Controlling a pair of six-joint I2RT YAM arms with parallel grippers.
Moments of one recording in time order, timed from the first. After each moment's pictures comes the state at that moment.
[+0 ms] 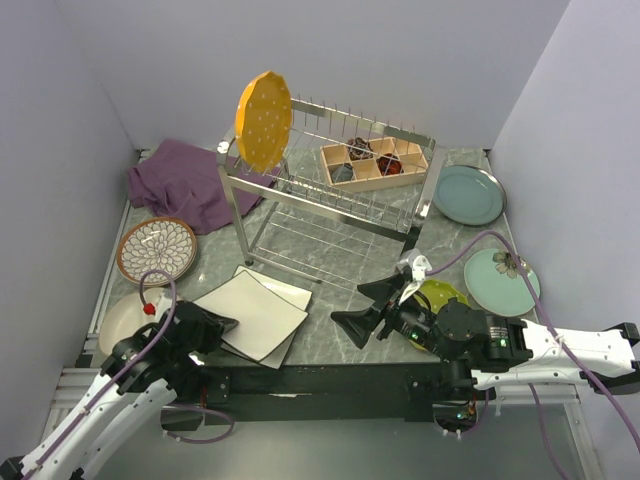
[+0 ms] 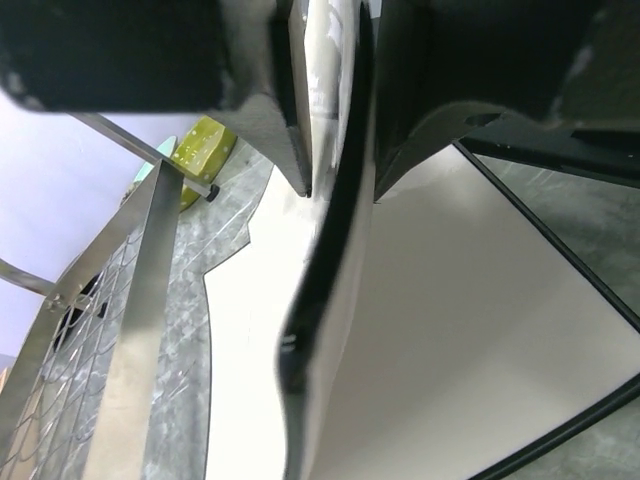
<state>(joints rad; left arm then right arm) -0.67 0.19 0.41 -1.02 -0.19 -1.61 1.49 0.58 0.70 -0.22 0.56 0.43</state>
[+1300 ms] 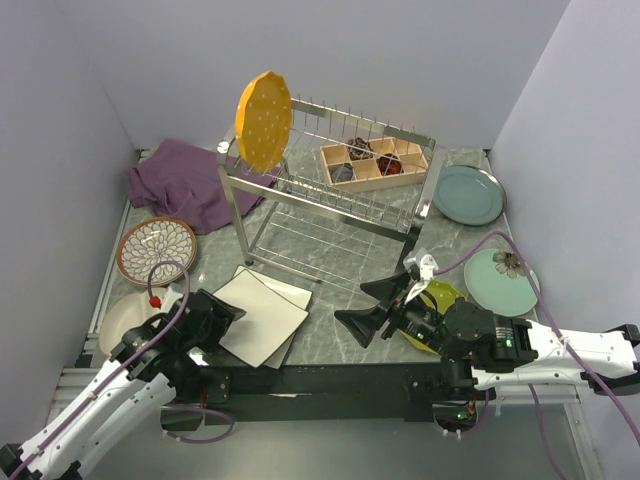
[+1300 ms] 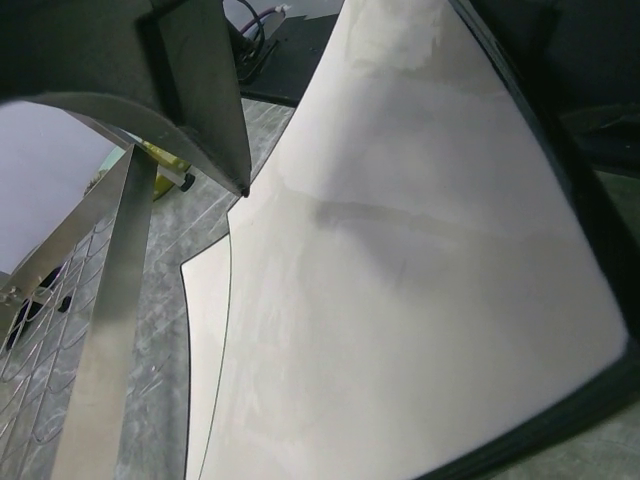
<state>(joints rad) -0.67 0.34 0.42 -0.96 -0.19 -1.57 1.49 0.55 0.70 -0.22 0.56 0.43</state>
